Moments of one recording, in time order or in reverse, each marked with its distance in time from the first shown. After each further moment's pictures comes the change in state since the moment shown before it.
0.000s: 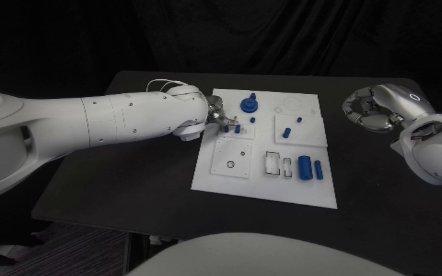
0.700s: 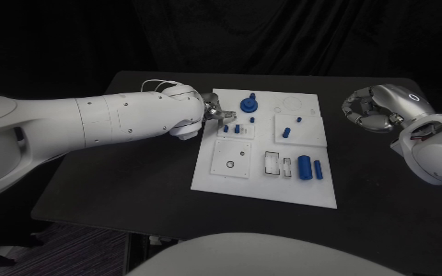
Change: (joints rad) left arm -0.001 -0.022 0.000 0.001 0.000 -0.084 0.042; left_hand -0.096 0.128 -0.149 0.005 0.146 -0.087 -0.016 0.215 0.226 0.000 -0.007 0.016 0.000 -0.004 -0.004 0.000 0.000 0.000 0.000 -0.007 0.010 0.000; right arm -0.001 -0.002 0.000 0.000 0.000 0.004 0.000; right_hand 0.000 0.000 0.000 0.000 0.000 0.000 0.000 0.000 0.000 0.000 0.000 0.000 -0.001 0.000 0.000 0.000 0.000 0.000 0.000 0.000 0.000 0.000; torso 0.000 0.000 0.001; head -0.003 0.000
